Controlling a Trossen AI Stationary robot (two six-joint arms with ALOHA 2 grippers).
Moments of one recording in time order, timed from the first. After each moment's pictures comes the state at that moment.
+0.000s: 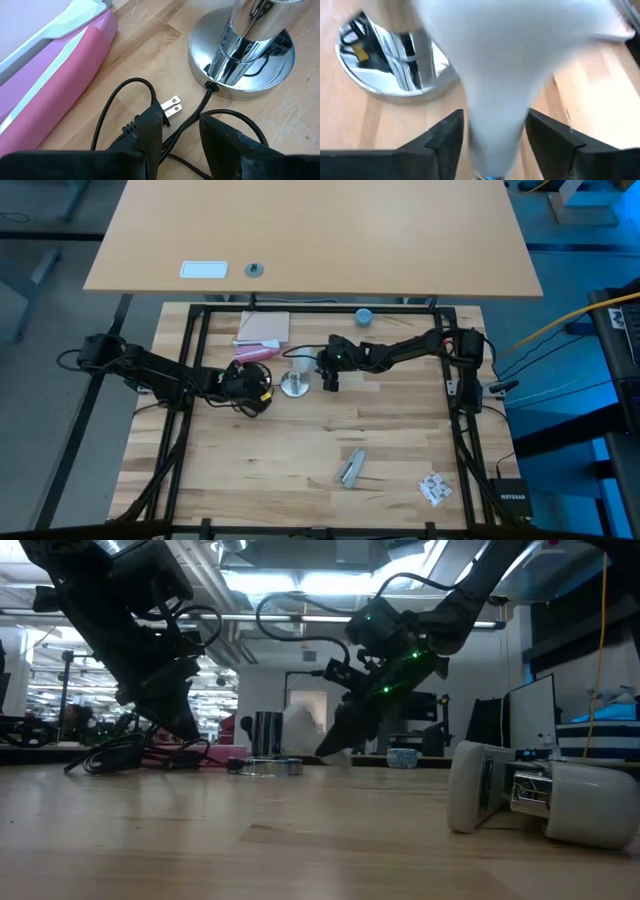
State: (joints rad) left arm -0.08 1.27 0.48 -0.22 -0.55 -0.66; right arm -0.25 1.95 1.02 0.24 0.04 -0.27
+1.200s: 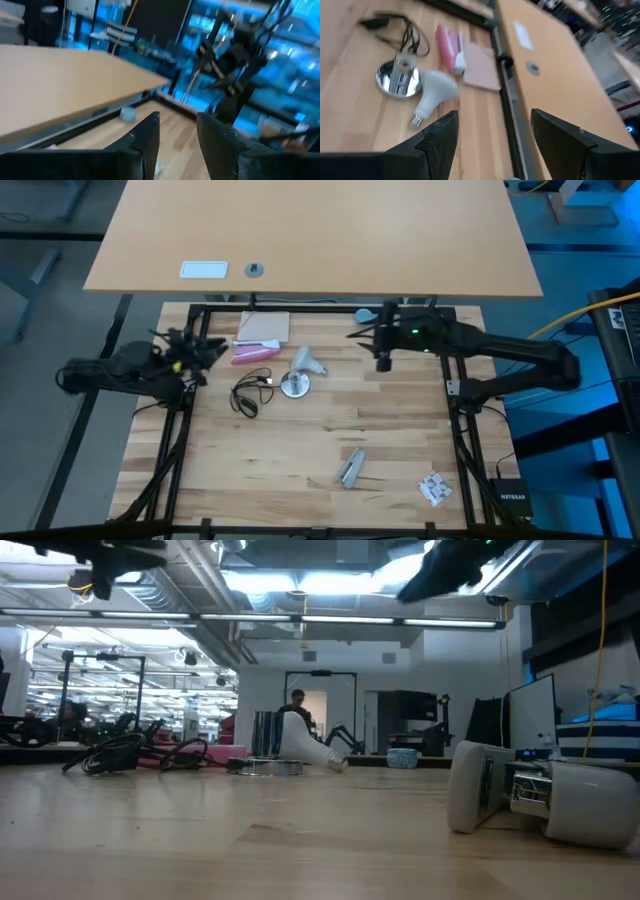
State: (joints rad) left arm -0.08 0.22 0.48 -0.23 -0.55 -0.31; right arm -0.25 1.15 1.02 -0.36 0.13 -0.53
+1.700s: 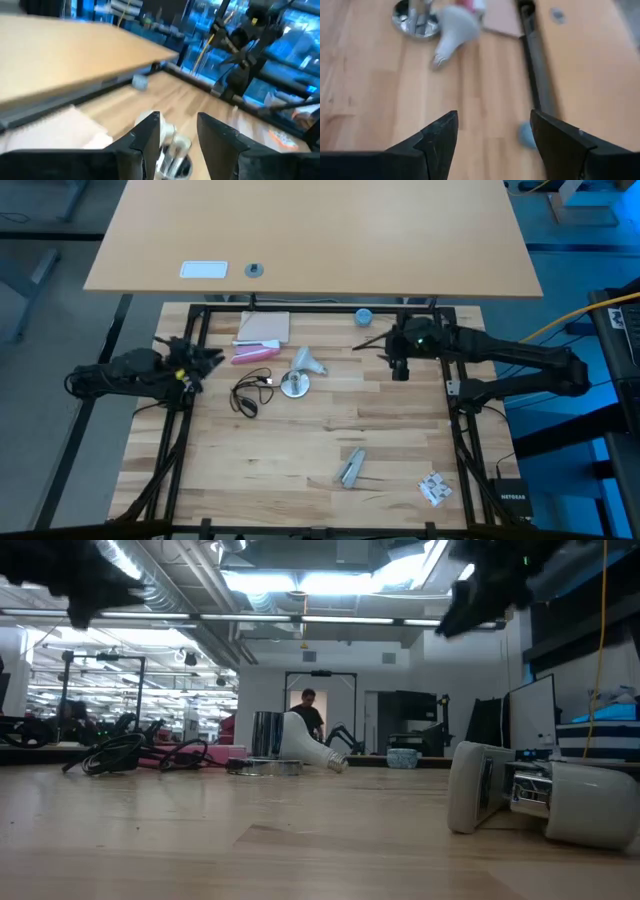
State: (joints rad) left arm -0.08 0.00 0.42 -0.52 -0.54 -0.37; right arm -0.25 1.02 0.93 -0.60 0.16 -0.46
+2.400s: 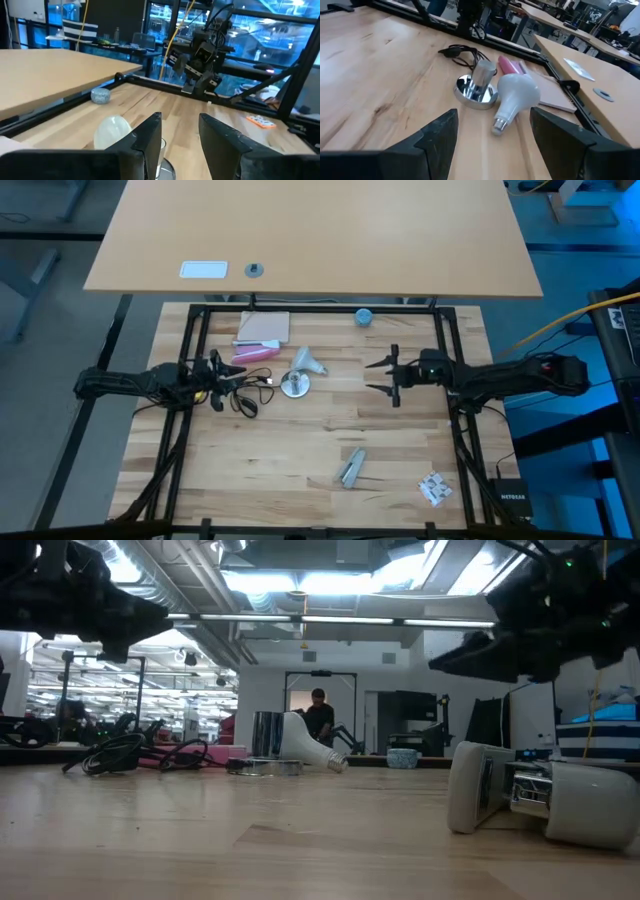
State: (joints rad) left arm -0.08 0.01 0.01 0.06 -0.34 -0.15; right arm -0.25 1.03 0.18 0.65 -0.22 -0.39
